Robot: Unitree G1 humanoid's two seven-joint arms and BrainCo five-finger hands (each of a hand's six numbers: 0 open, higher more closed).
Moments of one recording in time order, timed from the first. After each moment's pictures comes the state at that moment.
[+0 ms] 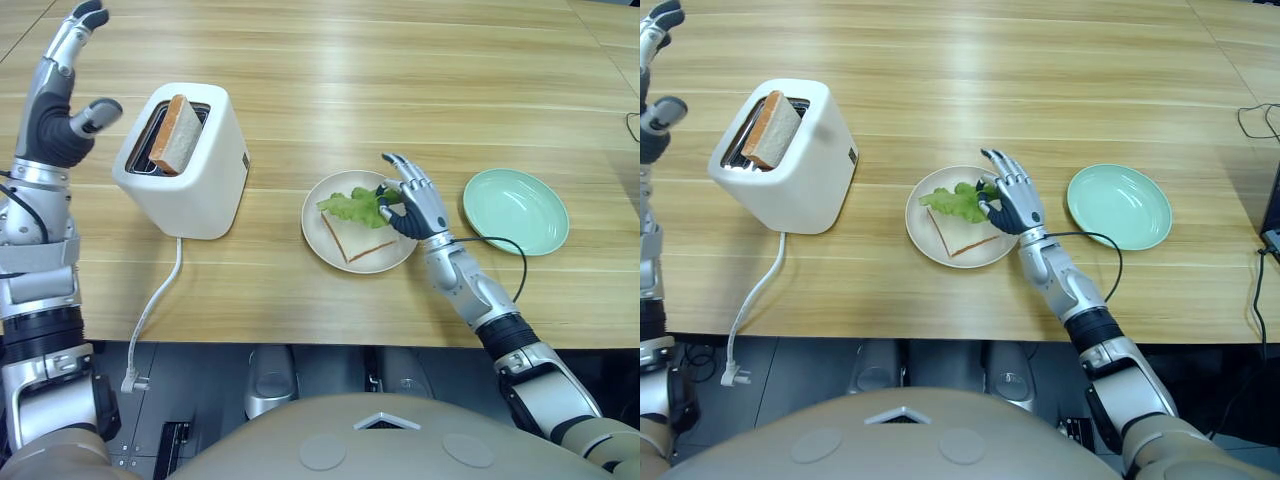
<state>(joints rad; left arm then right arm) -0.21 0.73 0.33 0.19 0.25 -0.46 -0.10 -0.26 -0.34 0.40 0.48 -0.80 -0.36 -0.48</state>
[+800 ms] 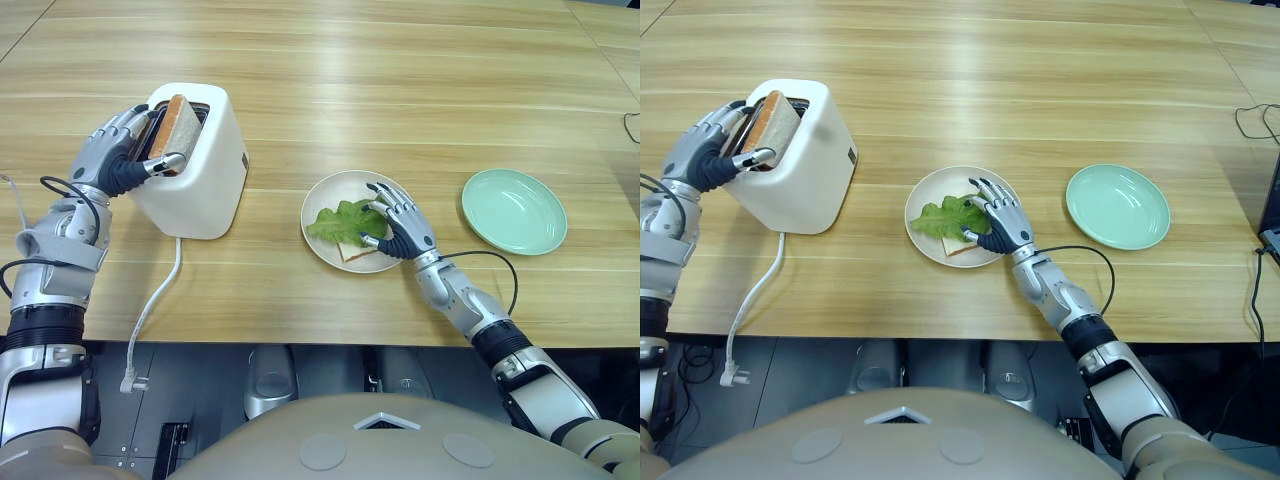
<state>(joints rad) -0.23 0.80 0.09 0.38 0.52 -0.33 -0.01 -0.22 -0.35 0.44 0.49 -0.81 -0.40 -0.50</state>
